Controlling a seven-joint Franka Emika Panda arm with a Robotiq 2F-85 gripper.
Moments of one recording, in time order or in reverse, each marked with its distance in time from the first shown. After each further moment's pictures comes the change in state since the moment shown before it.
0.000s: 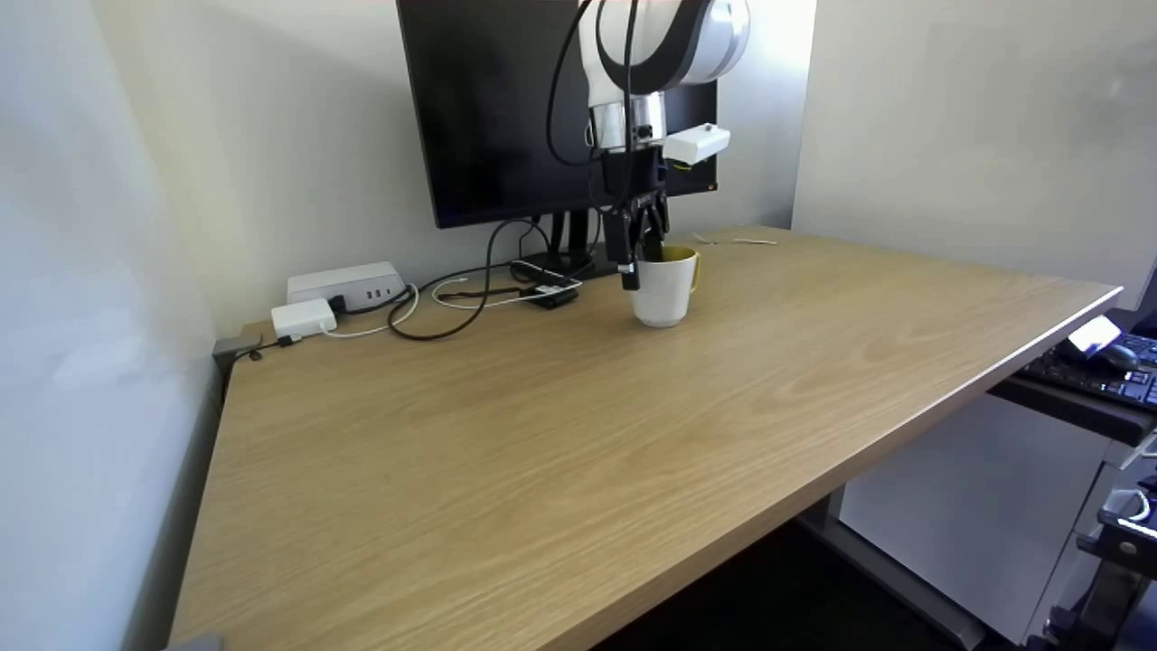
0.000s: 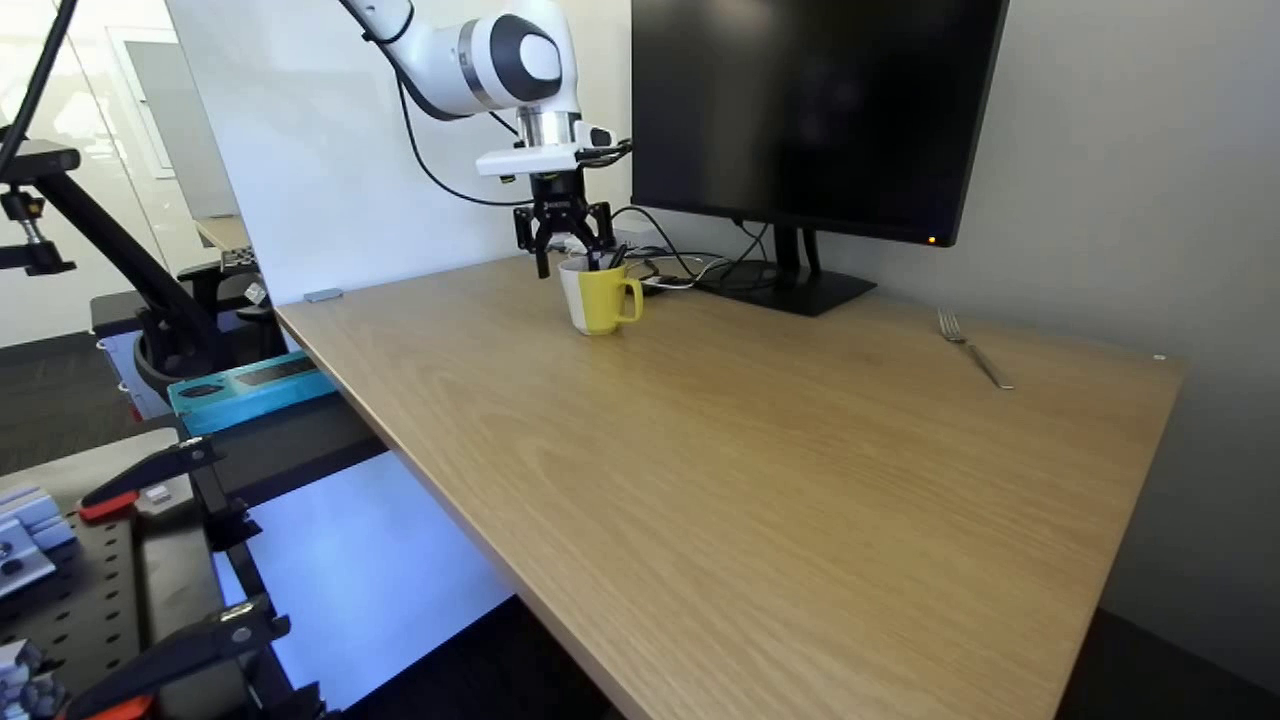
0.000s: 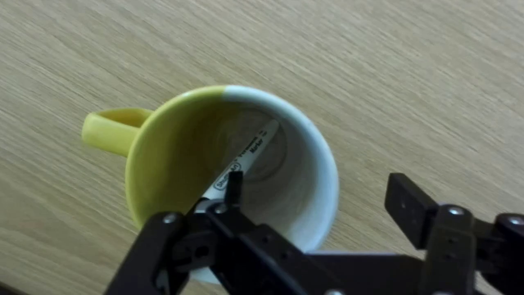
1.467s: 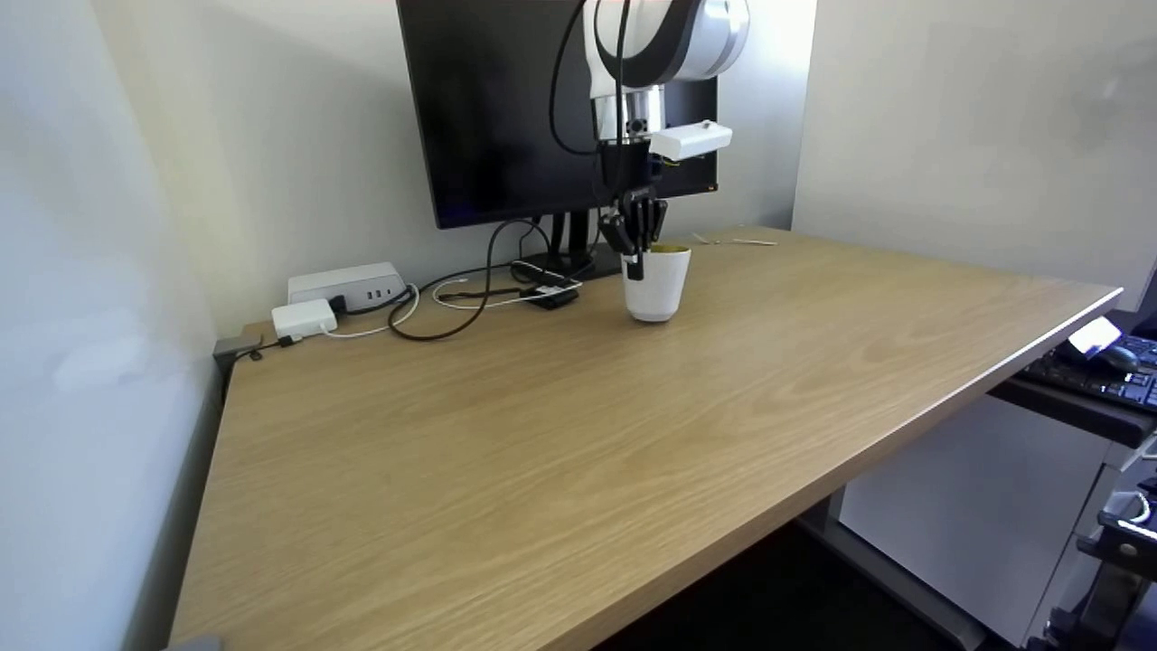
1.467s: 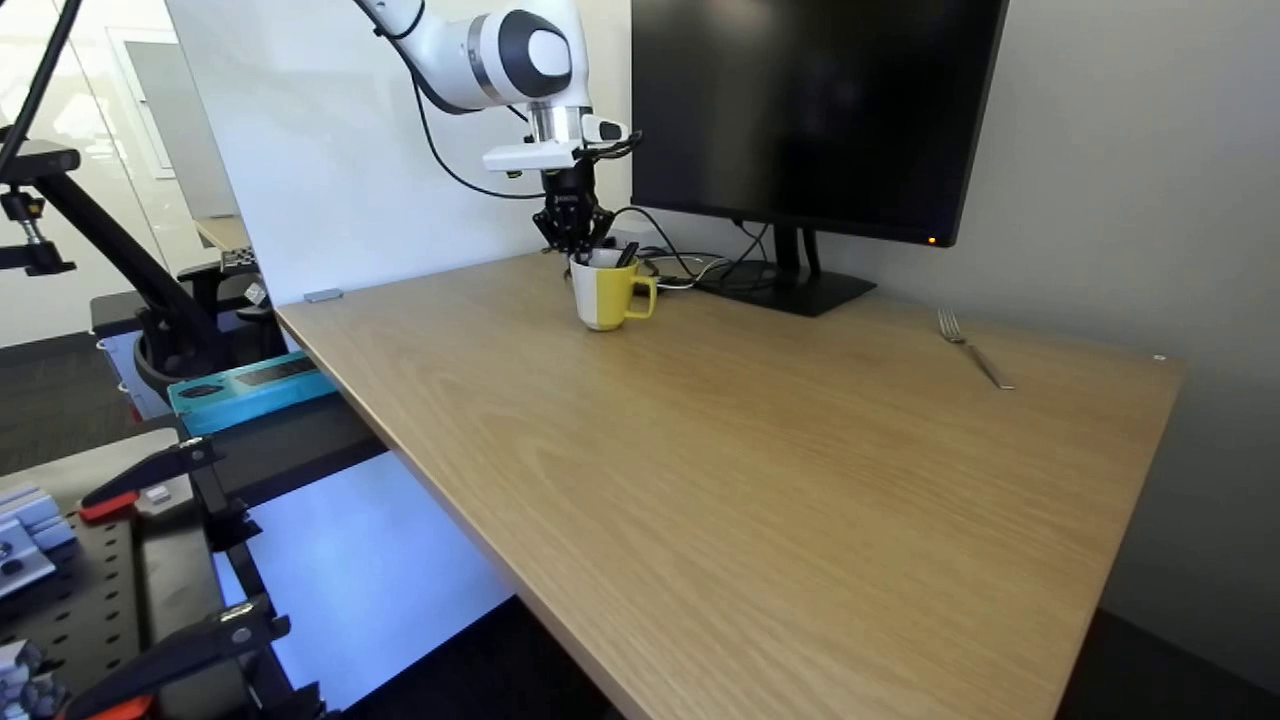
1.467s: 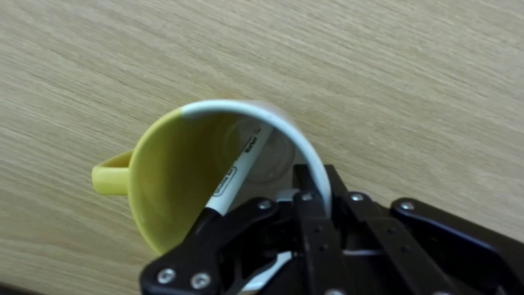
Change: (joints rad) arm -0.004 0.010 -0.016 0.036 0.049 0.014 0.115
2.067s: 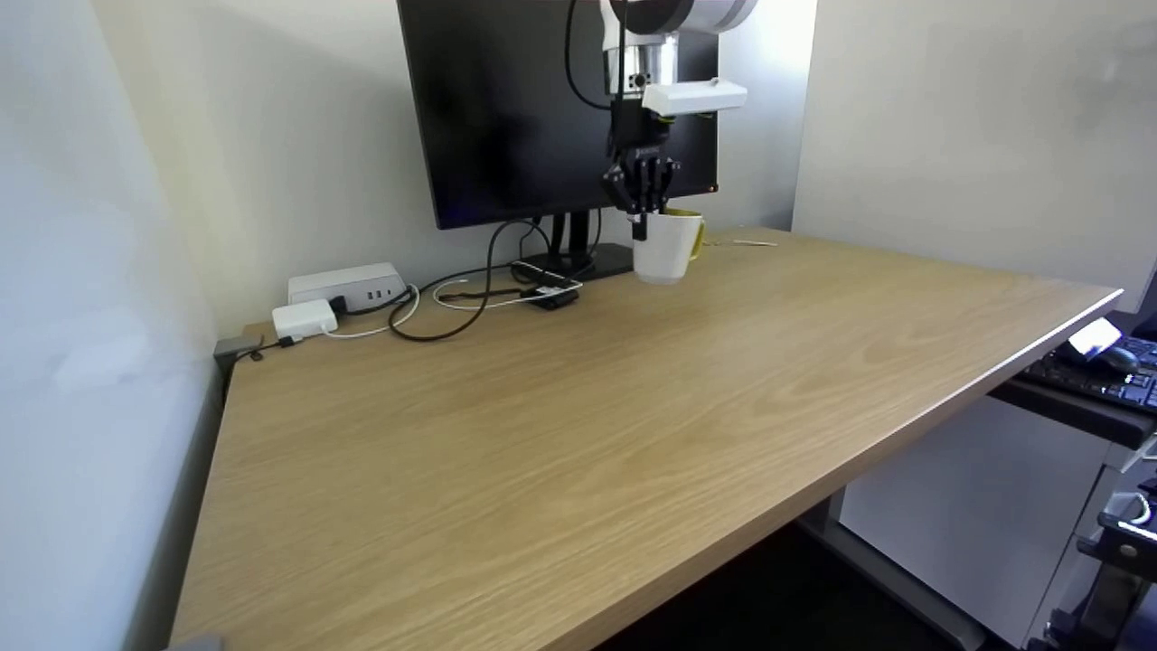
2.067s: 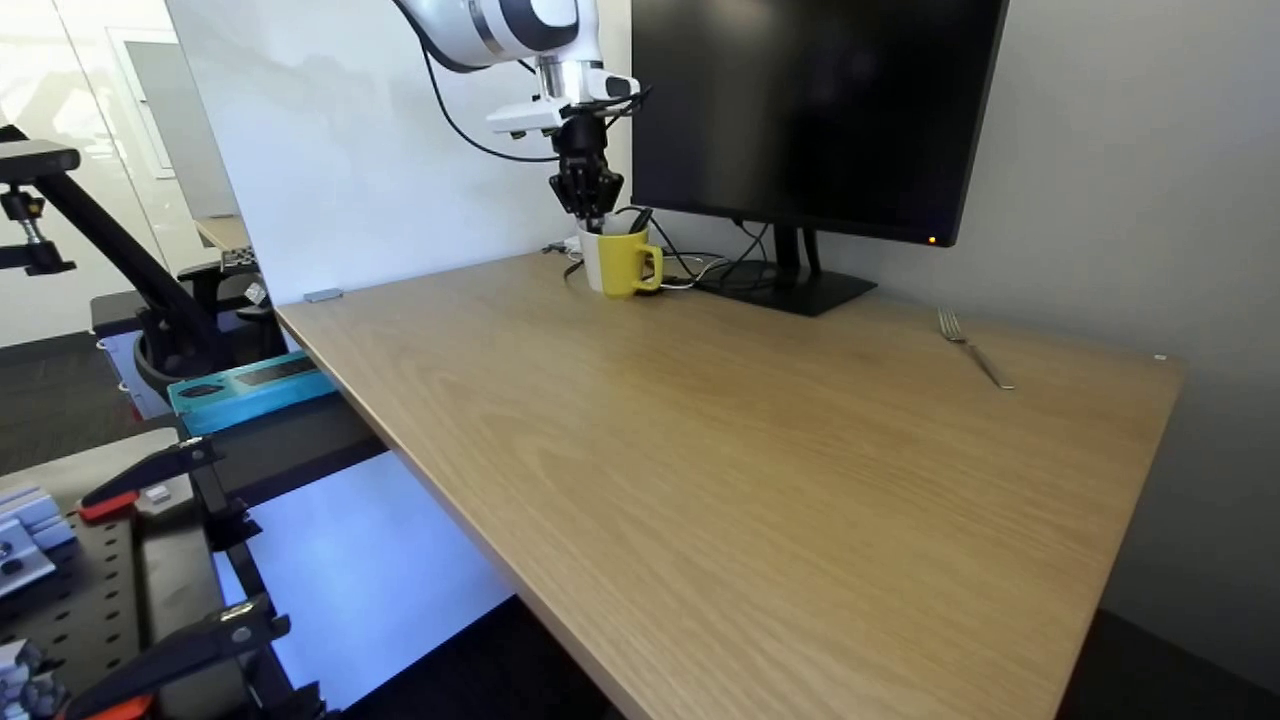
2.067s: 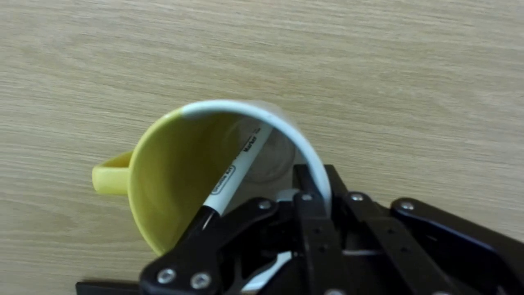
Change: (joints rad) arm -0.003 -0.083 -0.040 -0.012 0.047 -0.021 0.180
